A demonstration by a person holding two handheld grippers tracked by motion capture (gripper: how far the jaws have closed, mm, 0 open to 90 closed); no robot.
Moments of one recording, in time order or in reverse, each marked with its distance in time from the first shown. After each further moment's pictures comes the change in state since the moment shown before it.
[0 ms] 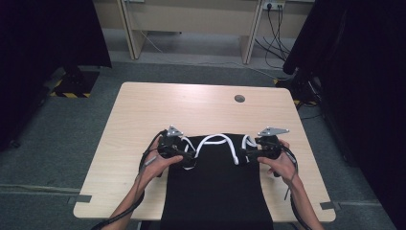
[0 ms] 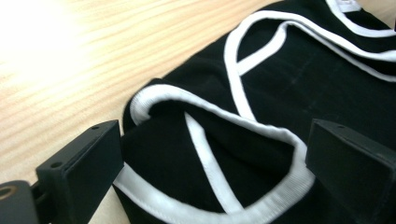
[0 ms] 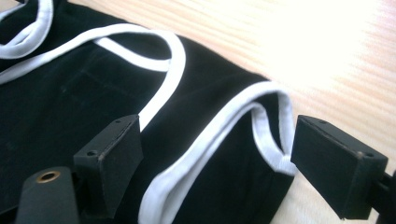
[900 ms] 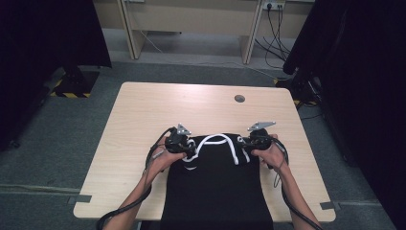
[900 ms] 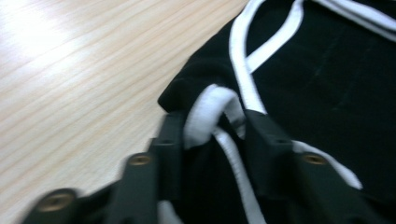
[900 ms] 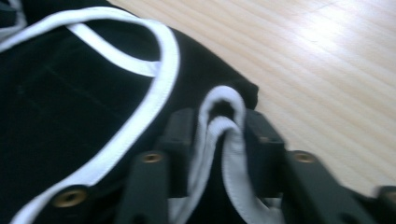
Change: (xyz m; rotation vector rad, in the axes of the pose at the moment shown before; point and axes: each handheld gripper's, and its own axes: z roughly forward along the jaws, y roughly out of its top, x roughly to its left) left arm -0.003 0.009 0.022 0.061 0.002 0.122; right arm -0.007 0.016 0.037 0.088 0.040 -0.069
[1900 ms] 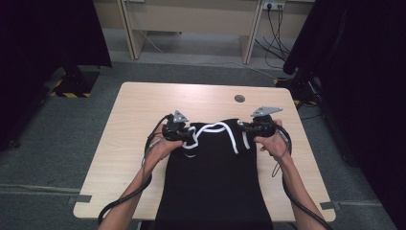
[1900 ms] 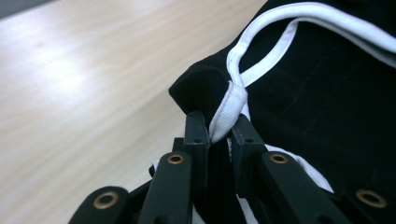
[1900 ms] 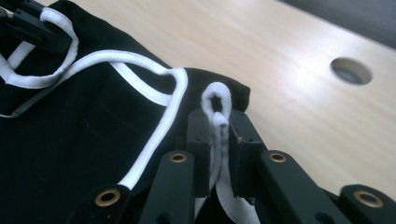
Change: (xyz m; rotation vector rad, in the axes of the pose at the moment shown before) left arm 0.017 0.043 -0.025 -0.107 0.062 0.021; right arm 0.005 0.053 -0.043 -0.139 -0.035 -0.061
